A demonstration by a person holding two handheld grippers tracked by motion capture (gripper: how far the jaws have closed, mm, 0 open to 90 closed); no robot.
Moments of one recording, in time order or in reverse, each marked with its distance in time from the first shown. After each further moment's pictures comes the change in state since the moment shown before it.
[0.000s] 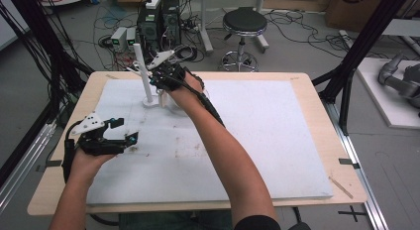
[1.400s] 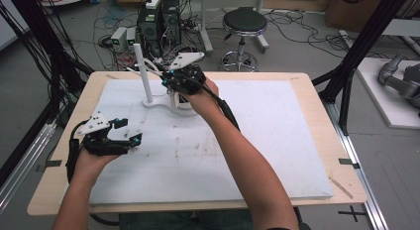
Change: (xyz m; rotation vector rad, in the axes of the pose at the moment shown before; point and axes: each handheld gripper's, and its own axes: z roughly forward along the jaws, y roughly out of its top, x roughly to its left) left arm -0.007 0.001 0.007 0.018 -0.007 0.021; right arm -0.006 -0.019 -0.060 -0.142 0.069 0.052
